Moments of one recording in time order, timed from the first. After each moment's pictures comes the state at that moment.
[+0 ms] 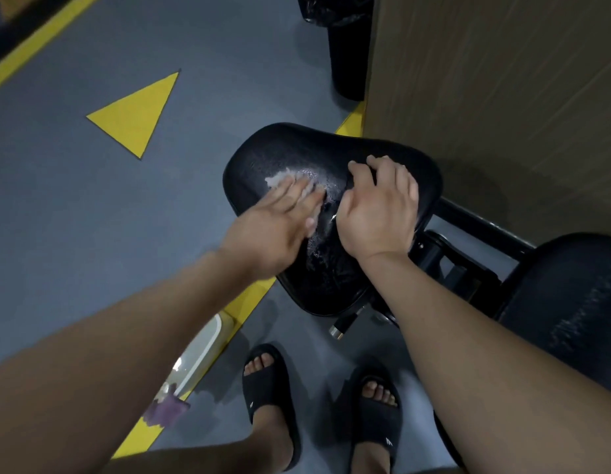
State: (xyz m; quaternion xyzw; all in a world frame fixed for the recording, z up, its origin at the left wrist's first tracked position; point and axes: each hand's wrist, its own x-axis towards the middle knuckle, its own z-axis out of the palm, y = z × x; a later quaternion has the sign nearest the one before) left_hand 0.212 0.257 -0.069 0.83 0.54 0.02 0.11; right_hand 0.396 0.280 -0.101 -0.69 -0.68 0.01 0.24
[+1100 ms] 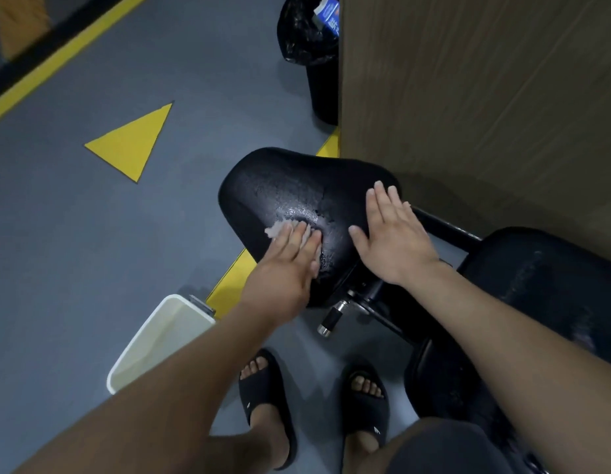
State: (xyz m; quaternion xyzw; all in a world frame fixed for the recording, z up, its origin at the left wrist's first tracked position) left_hand 0.255 0.189 -0.073 0.81 0.57 0.00 0.13; right_hand 0.475 0.240 -0.066 -0.64 -0.75 0.17 -0.01
